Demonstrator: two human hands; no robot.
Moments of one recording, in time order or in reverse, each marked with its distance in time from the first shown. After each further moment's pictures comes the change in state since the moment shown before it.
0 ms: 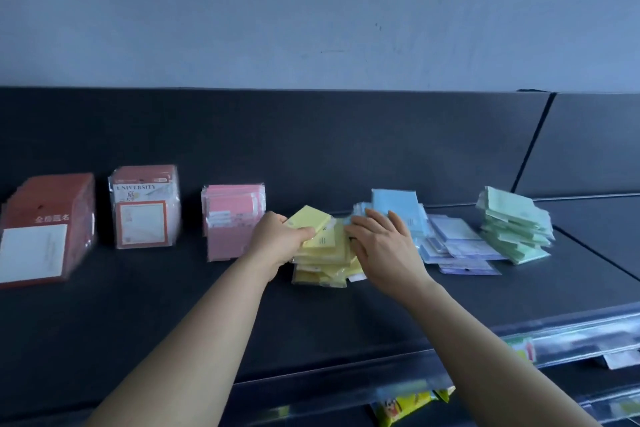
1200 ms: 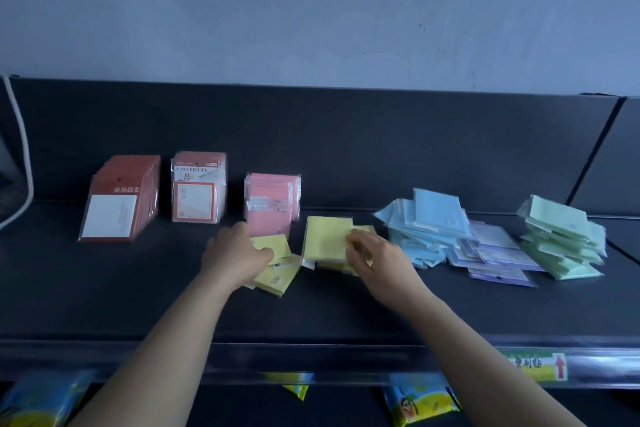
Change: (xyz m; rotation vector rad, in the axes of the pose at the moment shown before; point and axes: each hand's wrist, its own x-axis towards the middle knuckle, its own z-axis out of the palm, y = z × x) left_hand -0.039 -0.061 -0.069 0.495 0.190 -0.085; right_hand -0.021 -0.036 -0.004 0.586 -0.024 -0.072
